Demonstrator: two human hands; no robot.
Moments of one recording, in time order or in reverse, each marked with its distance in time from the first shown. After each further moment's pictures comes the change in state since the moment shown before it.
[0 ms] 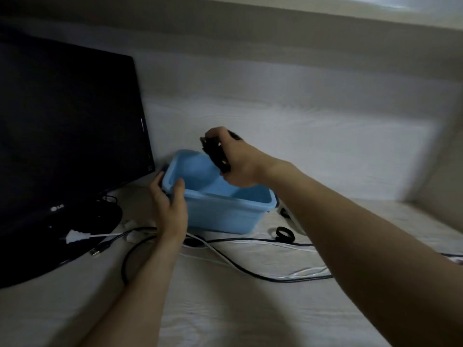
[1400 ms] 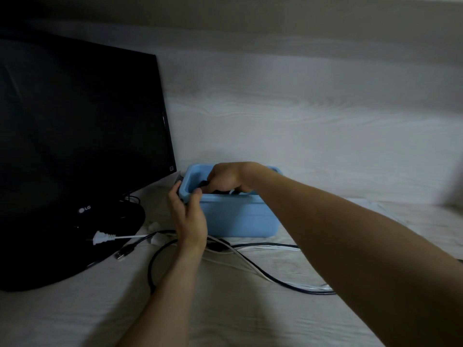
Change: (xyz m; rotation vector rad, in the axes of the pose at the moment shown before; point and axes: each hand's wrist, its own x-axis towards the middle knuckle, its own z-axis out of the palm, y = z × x) left_hand 0.004 -0.016 -0.013 -0.039 0.017 -0.132; right_hand 0.067 -0.023 0.066 0.280 -0.505 0.490
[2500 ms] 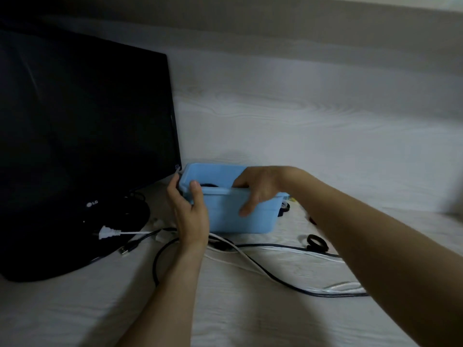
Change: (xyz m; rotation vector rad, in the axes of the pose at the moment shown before) left_hand 0.008 -0.005 -0.004 0.097 0.078 0.129; right_hand -0.044 0.031 -0.019 -0.554 0.012 -0.192
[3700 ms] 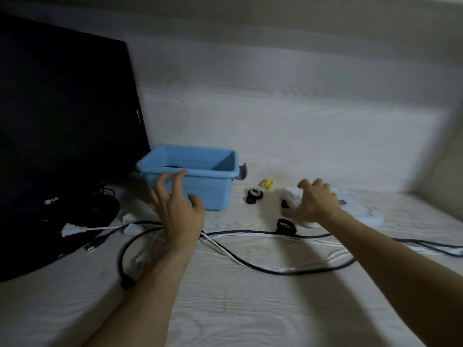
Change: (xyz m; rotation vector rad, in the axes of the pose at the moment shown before) left_hand -0.032 0.000 0.017 0.598 -0.097 0.396; right_hand -0.078 0.149 0.109 0.032 0.421 0.749
